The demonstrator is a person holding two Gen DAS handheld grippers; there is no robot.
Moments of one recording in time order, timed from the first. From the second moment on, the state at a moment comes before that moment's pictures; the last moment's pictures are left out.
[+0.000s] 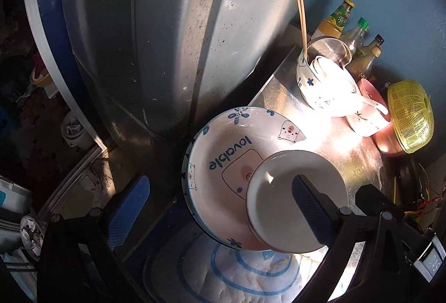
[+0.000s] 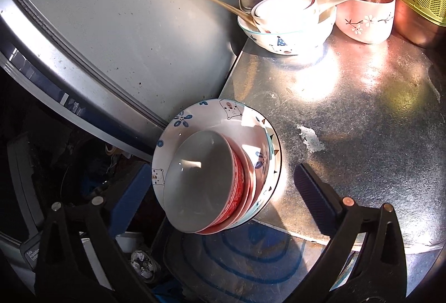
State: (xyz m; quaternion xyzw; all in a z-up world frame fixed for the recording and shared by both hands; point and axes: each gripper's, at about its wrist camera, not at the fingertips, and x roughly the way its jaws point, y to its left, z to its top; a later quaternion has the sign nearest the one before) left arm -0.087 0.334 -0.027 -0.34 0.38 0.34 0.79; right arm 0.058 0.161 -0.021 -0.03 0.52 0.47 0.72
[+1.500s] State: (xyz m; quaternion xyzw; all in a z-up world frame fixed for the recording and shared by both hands) left arm -0.094 0.302 -0.014 -0.33 0.37 0.33 0.80; right arm 0.046 0.128 -0.011 -0.03 0.50 0.45 0.73
